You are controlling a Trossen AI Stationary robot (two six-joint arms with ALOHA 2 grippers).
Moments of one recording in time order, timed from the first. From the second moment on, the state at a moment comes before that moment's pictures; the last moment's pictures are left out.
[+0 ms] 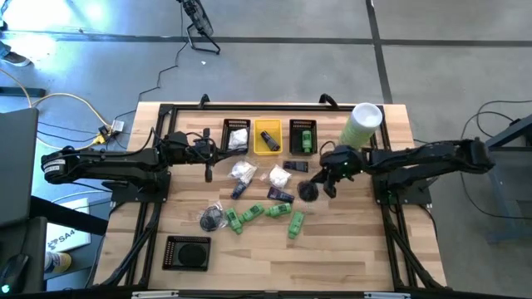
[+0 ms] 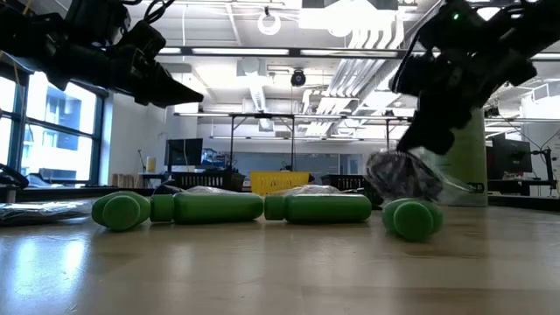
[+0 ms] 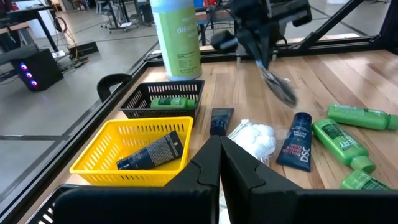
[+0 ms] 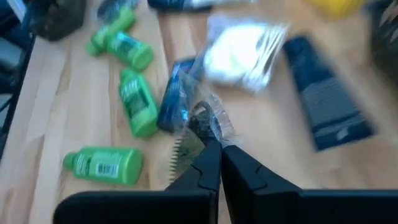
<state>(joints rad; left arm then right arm) 0.33 0.87 0.26 0.47 0.17 0.17 -0.14 1.08 0.40 0.02 -0.19 0.35</state>
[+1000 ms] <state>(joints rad) 0.33 0.87 0.26 0.55 0.04 0.10 -0.29 0.92 0.40 0.47 0.08 -0.18</state>
